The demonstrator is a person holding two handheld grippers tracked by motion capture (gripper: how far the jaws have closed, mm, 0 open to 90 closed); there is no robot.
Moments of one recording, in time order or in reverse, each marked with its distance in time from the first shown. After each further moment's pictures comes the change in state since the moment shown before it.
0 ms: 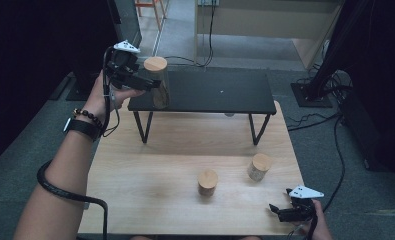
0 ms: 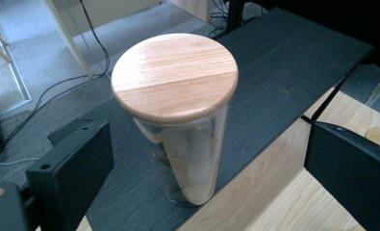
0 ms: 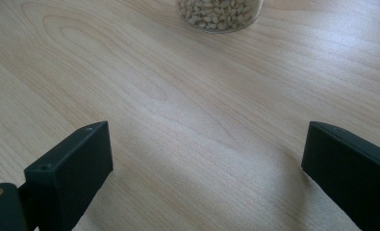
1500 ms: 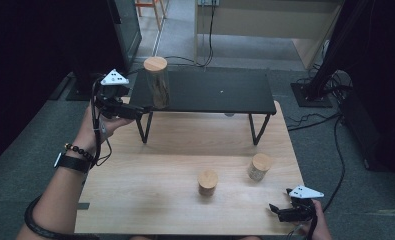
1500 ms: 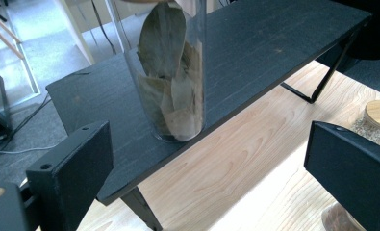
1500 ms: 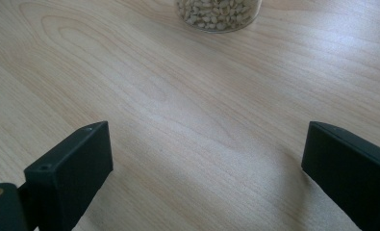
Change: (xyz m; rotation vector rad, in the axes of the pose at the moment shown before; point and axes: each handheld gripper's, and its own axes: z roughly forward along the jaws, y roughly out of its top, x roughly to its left) left arm -0.026 -0.074 -0.023 -0.031 0.030 -0.004; right arm 0.001 0.000 0.000 -0.001 -0.005 0.003
